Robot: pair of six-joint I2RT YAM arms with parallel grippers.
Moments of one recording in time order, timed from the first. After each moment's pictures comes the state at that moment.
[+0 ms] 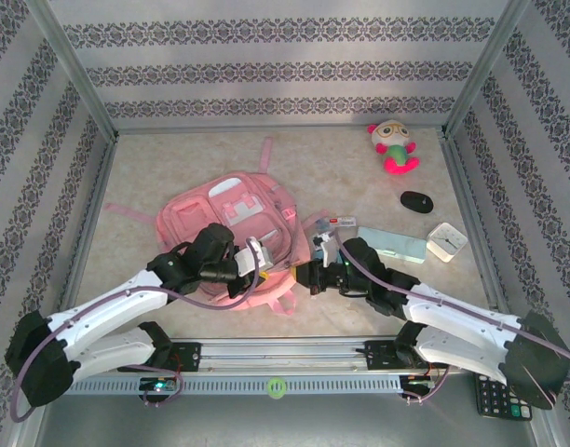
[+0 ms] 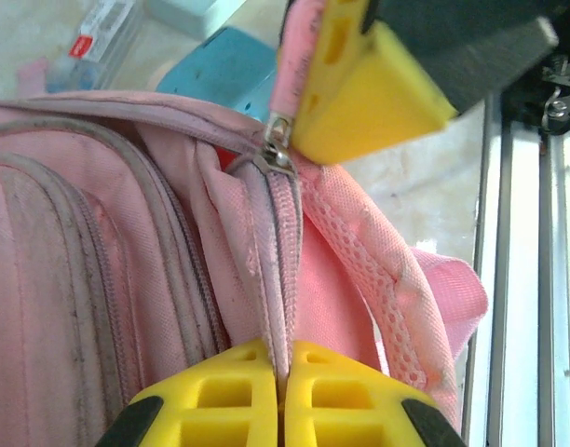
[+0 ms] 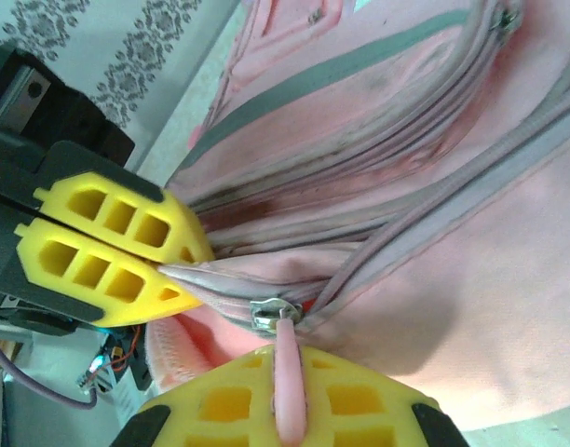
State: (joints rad) left arm -0.74 1.01 0.67 -0.40 0.40 0.33; right arm 0.83 0.94 0.43 0.05 -0.33 0.65
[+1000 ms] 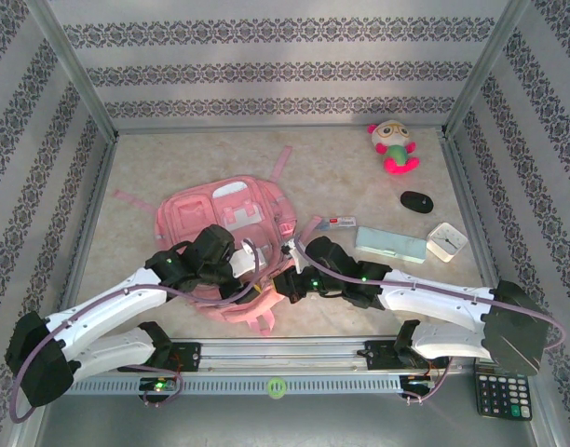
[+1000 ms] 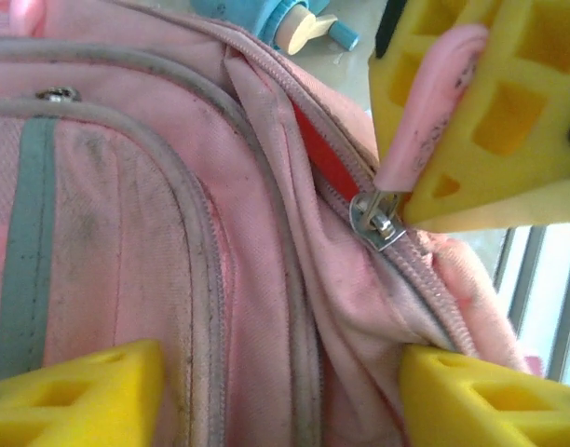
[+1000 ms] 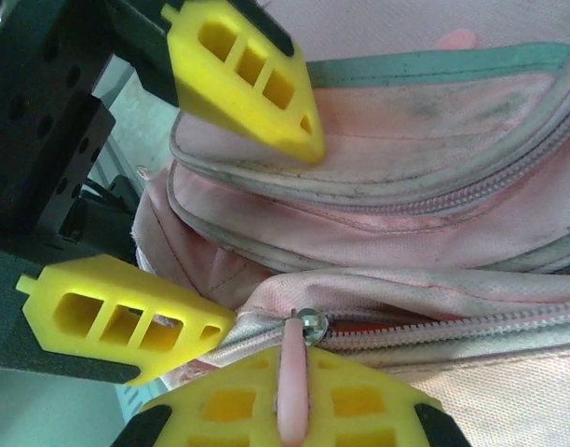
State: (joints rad) left arm -0.74 1.03 0.69 -0.57 0.30 0.26; right arm 1.01 1.18 0.63 -0.05 -0.30 0.58
